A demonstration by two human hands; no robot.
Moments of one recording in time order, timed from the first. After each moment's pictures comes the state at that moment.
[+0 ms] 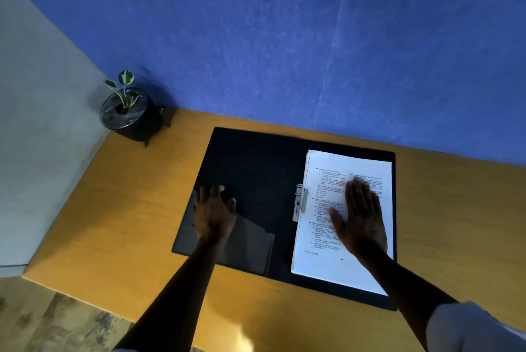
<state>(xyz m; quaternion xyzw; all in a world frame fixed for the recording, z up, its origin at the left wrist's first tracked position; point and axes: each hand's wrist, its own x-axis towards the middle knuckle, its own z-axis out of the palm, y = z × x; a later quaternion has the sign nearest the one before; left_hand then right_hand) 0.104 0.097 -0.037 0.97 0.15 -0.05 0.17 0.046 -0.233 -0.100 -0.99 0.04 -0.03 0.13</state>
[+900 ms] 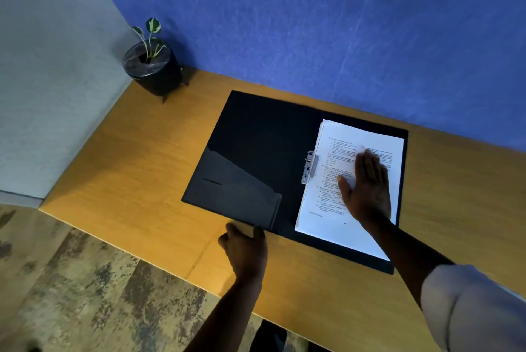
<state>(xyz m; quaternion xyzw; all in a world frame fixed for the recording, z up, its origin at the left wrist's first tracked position) -0.060 0.033 -0.034 0.79 0.42 -0.07 0.45 0.047 -0.231 -0.092 -0.99 0.03 -0.02 0.13</state>
